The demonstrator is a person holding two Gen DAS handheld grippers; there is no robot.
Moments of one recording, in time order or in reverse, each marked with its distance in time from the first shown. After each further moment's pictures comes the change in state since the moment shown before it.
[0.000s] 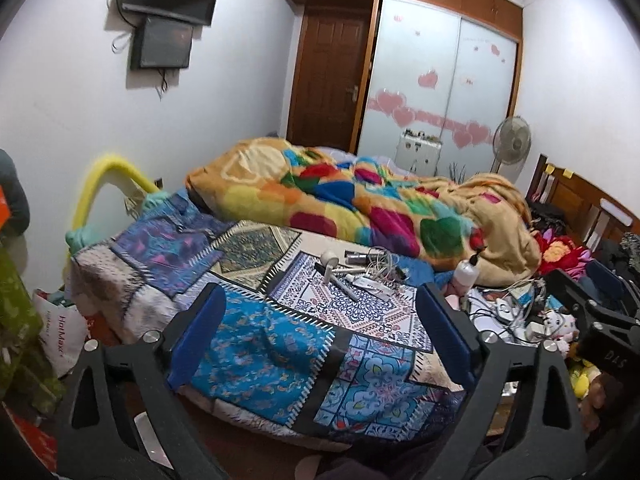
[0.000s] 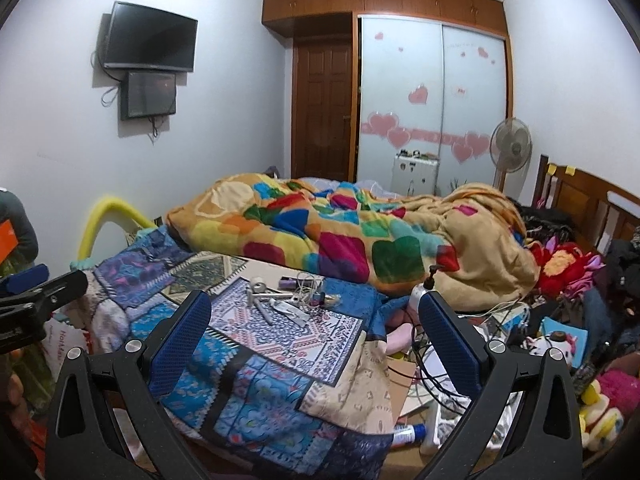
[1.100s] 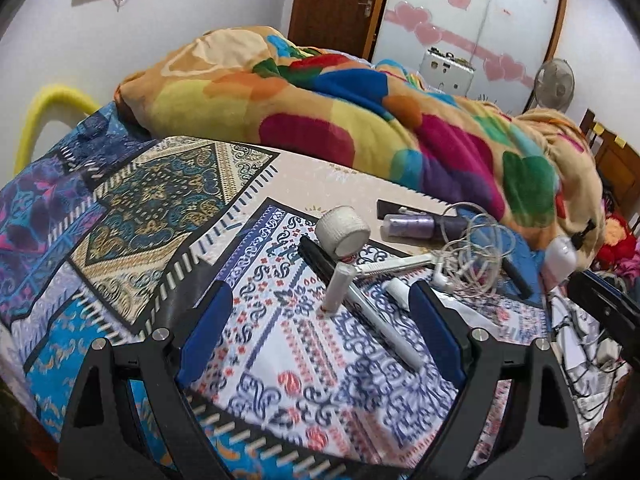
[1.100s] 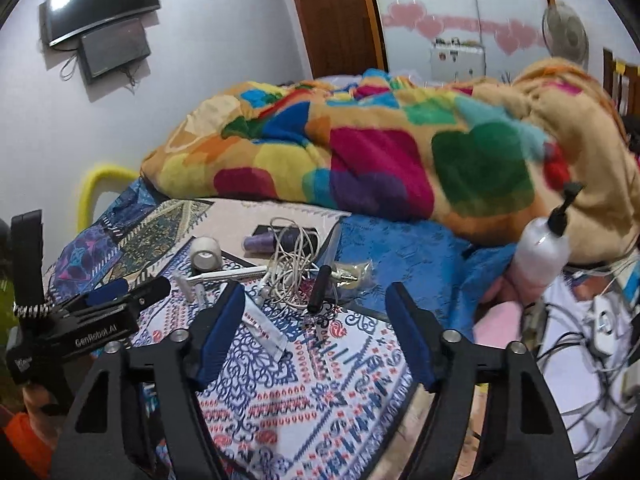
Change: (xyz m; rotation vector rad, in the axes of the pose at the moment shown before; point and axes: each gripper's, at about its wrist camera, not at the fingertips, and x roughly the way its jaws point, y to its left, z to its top) left arm 0.353 0.000 -0.026 -0.023 0.287 -0.003; right arm 0.289 -0.051 -0.030 0.179 0.331 0.219
